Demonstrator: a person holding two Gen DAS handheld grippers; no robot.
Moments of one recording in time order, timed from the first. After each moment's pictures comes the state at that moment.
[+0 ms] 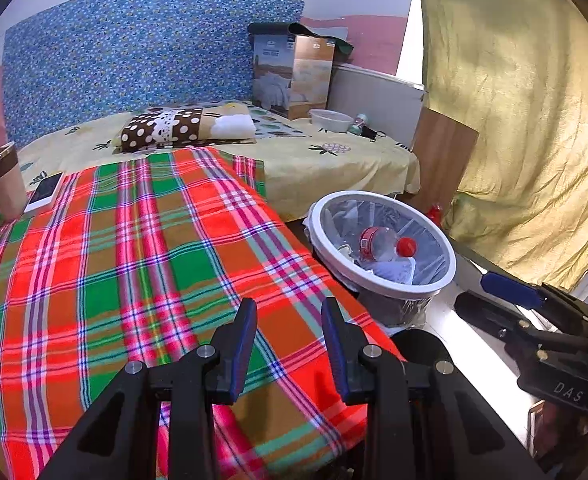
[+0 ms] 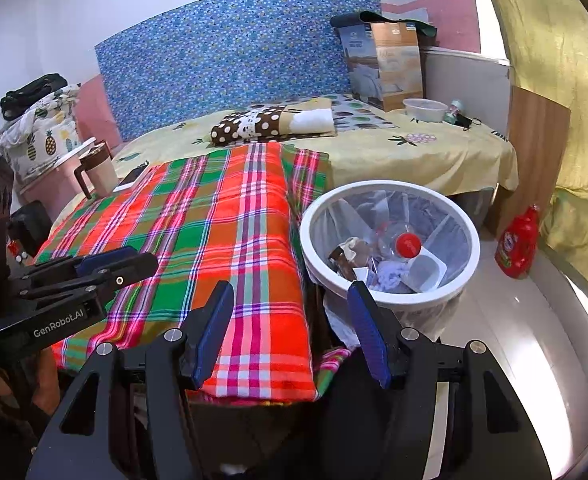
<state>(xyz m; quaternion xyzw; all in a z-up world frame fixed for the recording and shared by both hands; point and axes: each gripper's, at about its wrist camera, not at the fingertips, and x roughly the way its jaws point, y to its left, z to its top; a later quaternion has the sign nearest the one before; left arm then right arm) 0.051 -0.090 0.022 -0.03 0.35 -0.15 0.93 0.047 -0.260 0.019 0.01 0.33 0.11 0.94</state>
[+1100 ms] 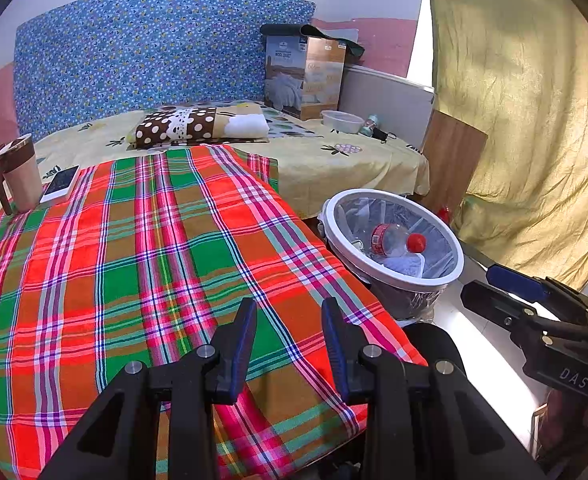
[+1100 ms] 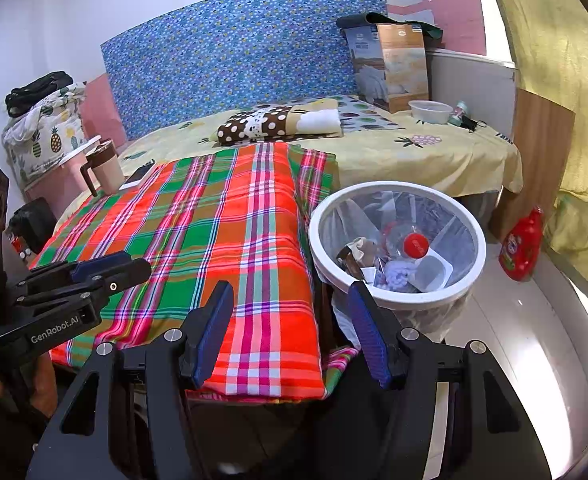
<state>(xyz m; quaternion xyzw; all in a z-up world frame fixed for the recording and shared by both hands) 0.034 -0.081 0.023 -0.03 0.35 -0.13 0.93 0.040 -0.250 0.016 0.00 0.33 0.11 0.94</state>
